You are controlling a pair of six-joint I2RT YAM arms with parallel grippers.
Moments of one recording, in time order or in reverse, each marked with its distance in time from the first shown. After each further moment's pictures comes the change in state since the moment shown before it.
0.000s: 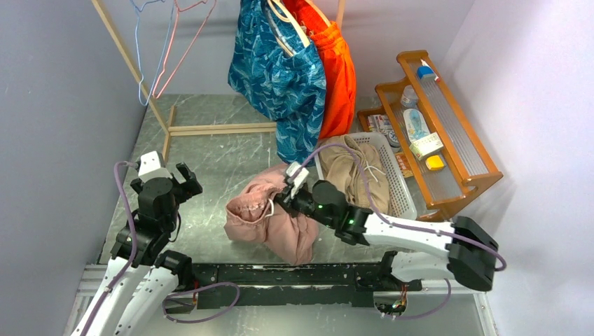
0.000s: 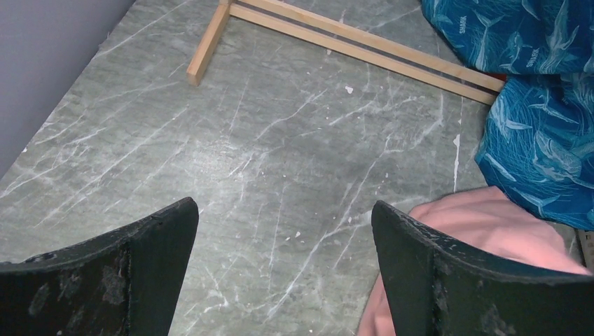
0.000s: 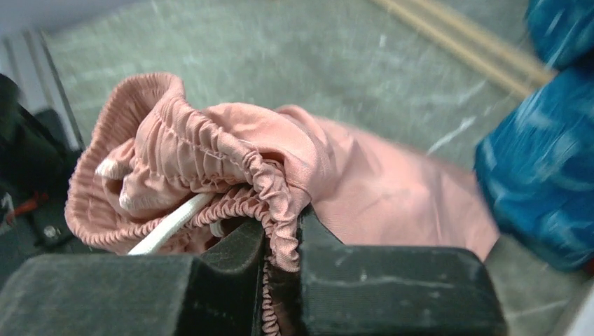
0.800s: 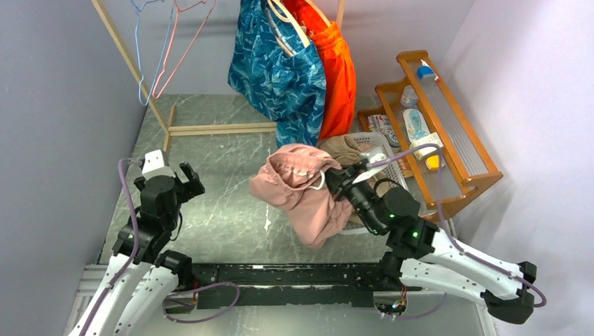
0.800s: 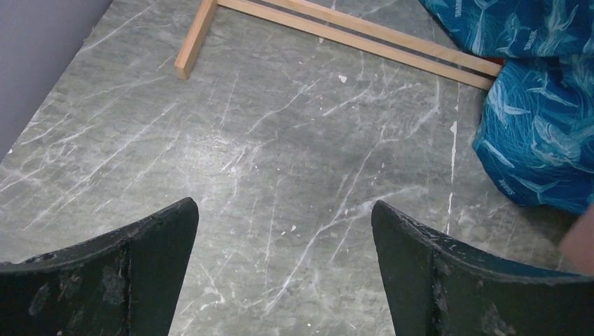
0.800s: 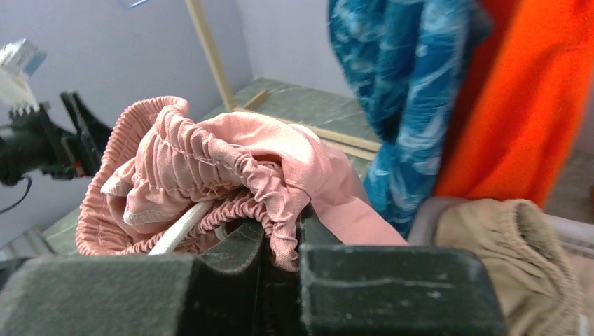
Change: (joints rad) left arm 0.000 0.014 0.000 0.003 0.033 0.012; right arm 0.002 -0.448 0.072 -0.268 0.329 0.079
